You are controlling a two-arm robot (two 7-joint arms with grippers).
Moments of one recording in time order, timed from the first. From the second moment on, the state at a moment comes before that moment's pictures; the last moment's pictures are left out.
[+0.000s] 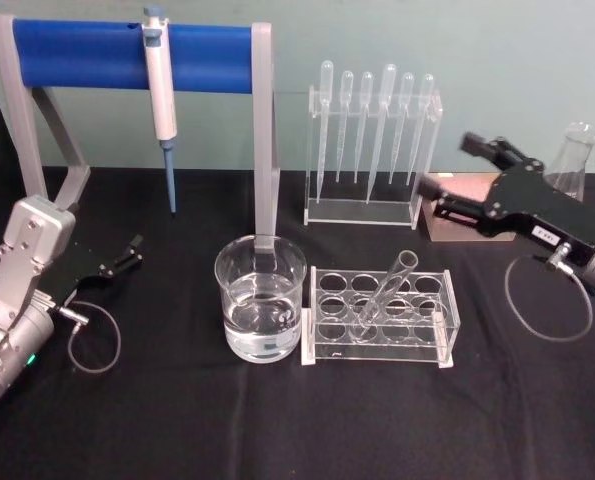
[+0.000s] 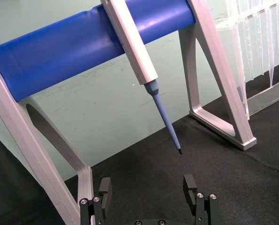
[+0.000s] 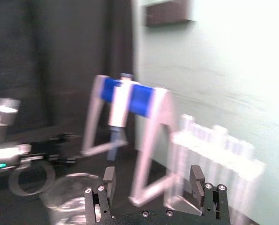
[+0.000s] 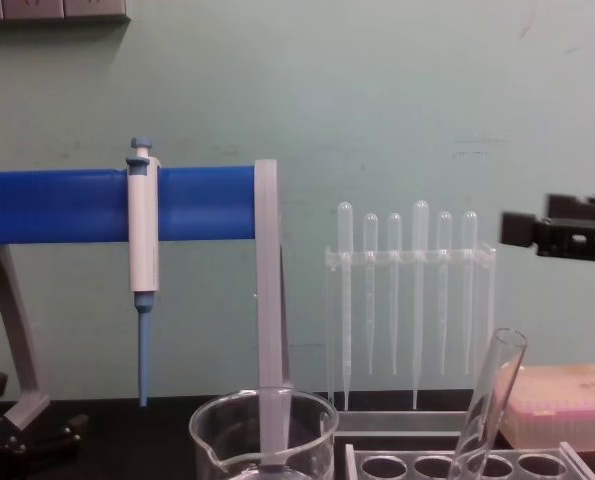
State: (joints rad) left arm -0.20 0.60 0.45 -1.41 -0.25 -0.12 0.03; right arm 0.28 0.69 -0.35 -1.61 0.68 -0.06 0.58
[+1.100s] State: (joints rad) left arm -0.20 0.60 0.45 -1.41 -0.25 -0.12 0.03; right arm 0.19 0.54 -0.30 -1.50 0.51 0.01 0.17
